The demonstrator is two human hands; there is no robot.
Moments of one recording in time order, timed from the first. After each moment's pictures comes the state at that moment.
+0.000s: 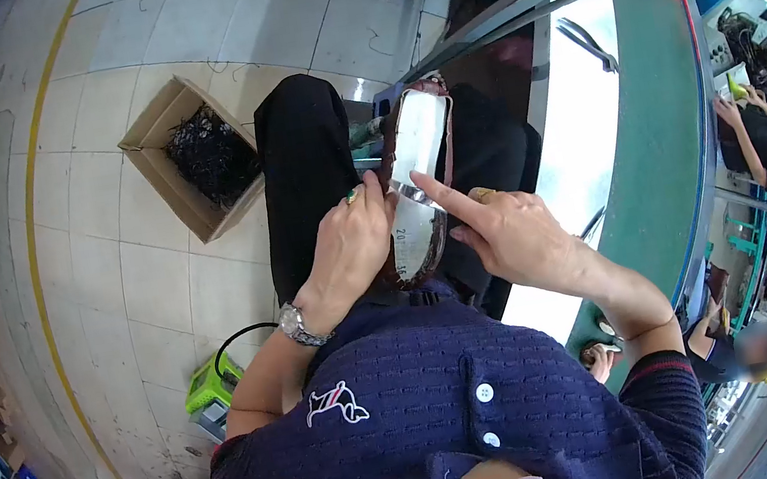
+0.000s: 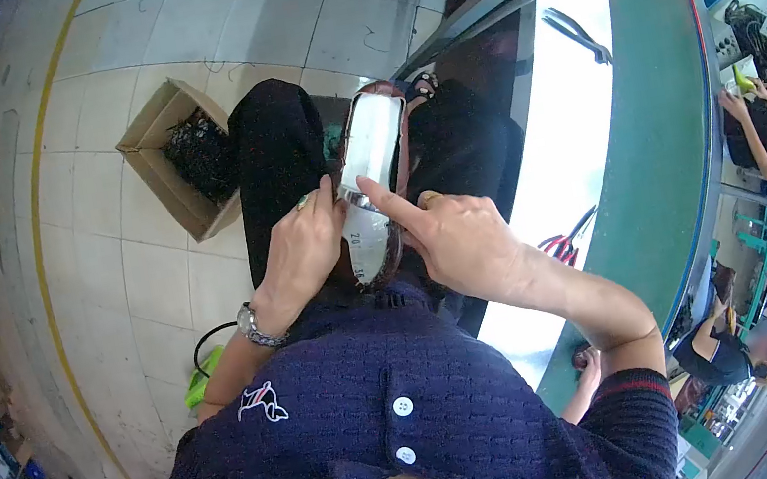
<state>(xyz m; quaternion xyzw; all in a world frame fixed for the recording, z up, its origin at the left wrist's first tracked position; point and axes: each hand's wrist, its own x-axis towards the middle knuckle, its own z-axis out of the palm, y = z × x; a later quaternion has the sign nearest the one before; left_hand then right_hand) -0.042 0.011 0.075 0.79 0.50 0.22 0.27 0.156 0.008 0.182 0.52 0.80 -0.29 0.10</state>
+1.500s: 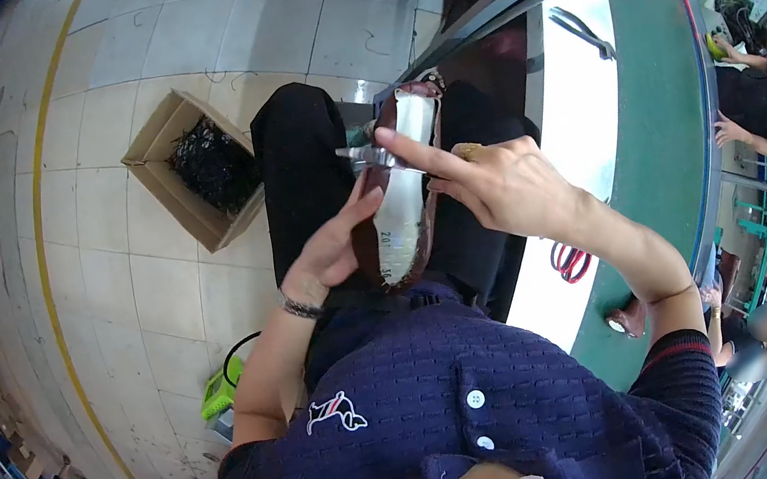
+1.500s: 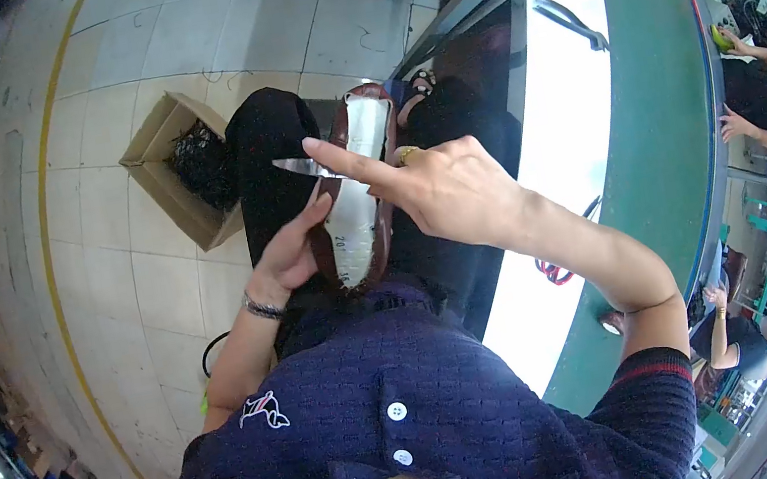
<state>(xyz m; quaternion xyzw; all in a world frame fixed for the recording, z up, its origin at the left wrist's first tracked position) -0.049 0.027 0.053 0.06 0.25 0.26 0.93 0.169 0.049 0.173 0.43 0.88 -0.19 -0.01</state>
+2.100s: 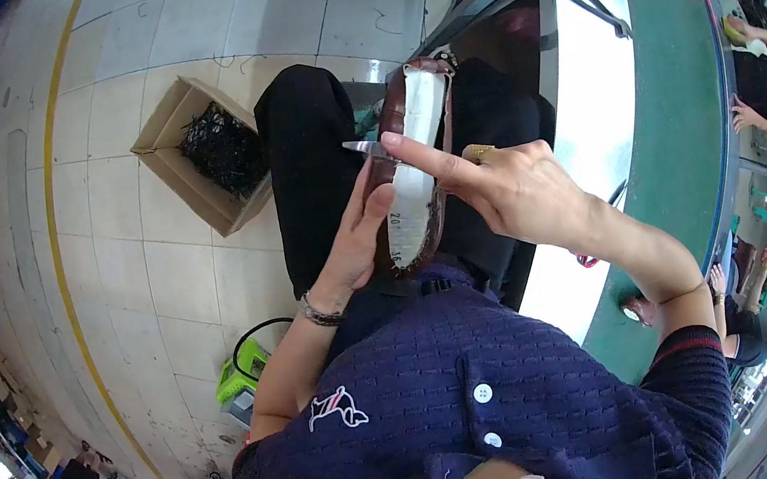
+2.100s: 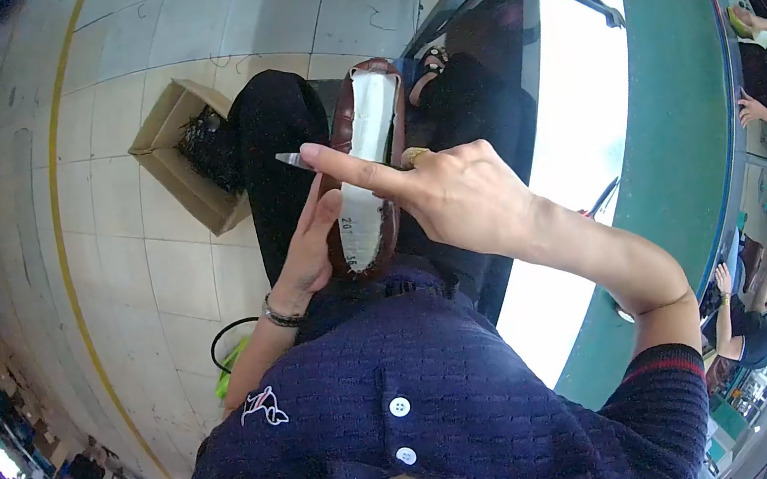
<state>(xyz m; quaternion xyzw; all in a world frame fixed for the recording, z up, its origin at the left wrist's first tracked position) -0.040 -0.006 0.045 0.21 0.32 0.36 0.85 0.167 0.030 0.171 0.45 0.87 -0.22 0.03</state>
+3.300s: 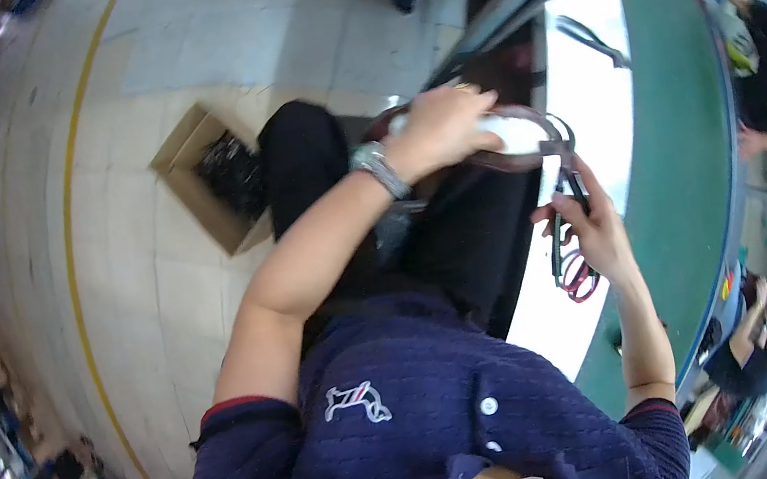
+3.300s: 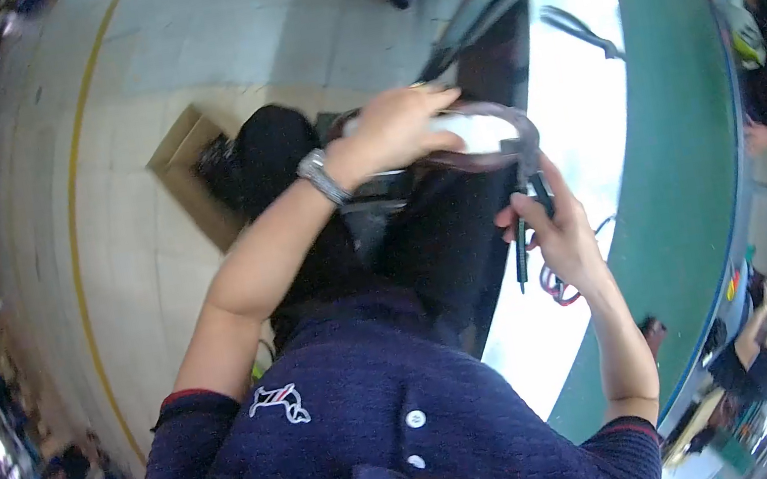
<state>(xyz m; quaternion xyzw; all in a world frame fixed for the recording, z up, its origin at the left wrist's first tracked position) 0.100 0.136 0.081 0.88 0.30 0.10 0.34 0.278 -0.030 0.173 0.71 0.41 -0.51 -0.25</state>
